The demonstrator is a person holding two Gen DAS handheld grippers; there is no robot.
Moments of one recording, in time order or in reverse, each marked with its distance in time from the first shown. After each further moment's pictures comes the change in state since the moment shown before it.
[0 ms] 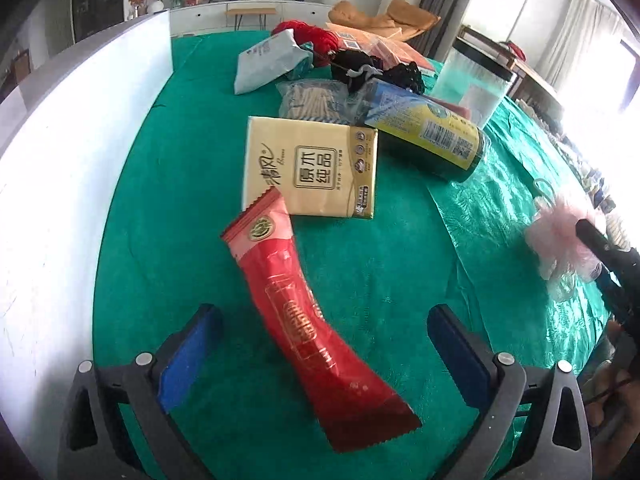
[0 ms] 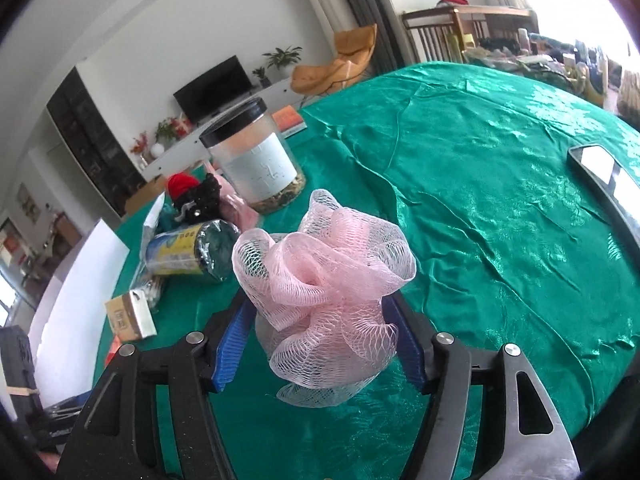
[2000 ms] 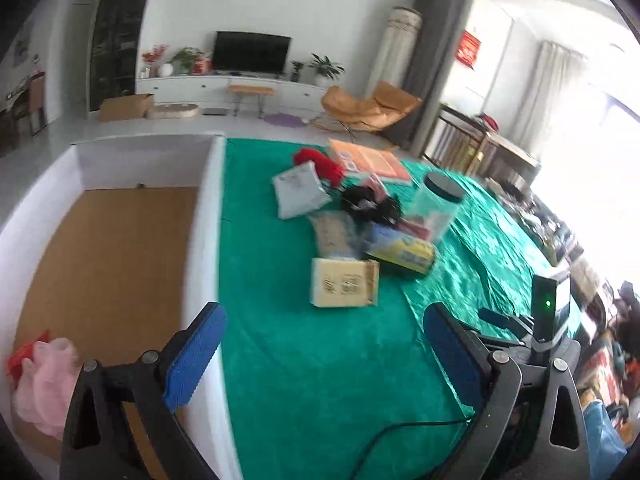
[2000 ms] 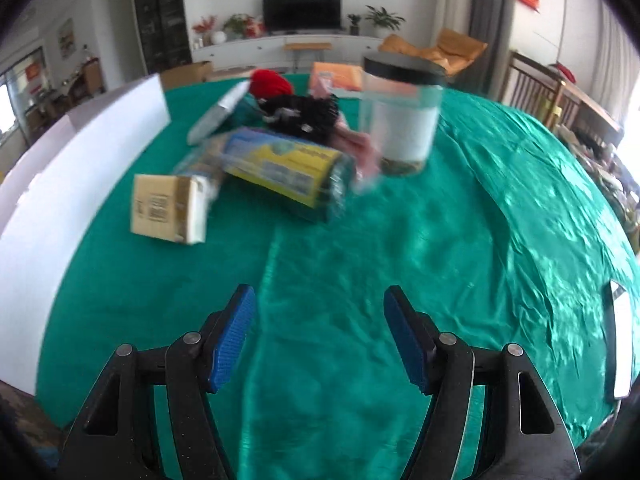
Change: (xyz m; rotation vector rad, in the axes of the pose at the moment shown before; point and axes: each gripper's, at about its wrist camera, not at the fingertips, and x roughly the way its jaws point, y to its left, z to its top) left arm -0.136 0.042 0.004 0.003 -0.287 -0.084; right arm 0.040 0.087 -0.022 -0.488 0.204 -0.053
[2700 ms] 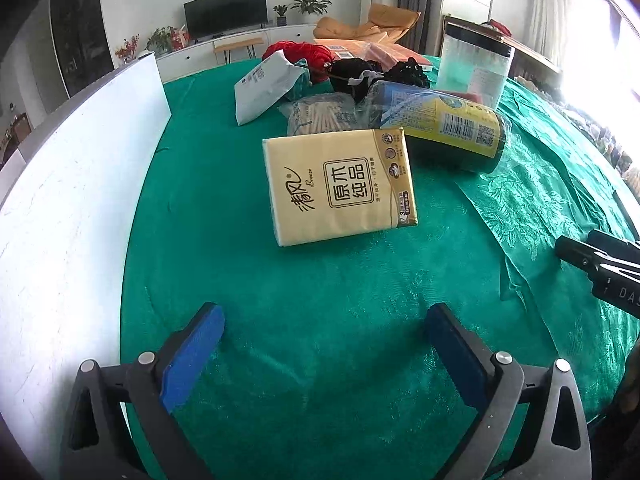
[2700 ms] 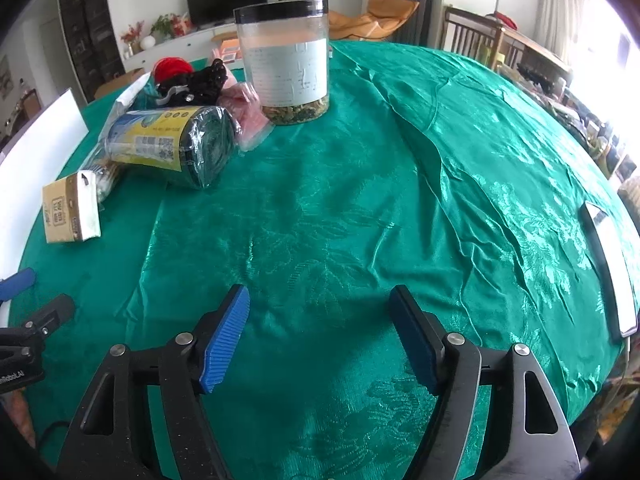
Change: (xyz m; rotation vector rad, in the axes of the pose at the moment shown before) left arm 0.146 -0.023 -0.048 0.166 0.205 0.171; right arm 0.009 -0.046 -0.023 0.183 0.056 -0.129
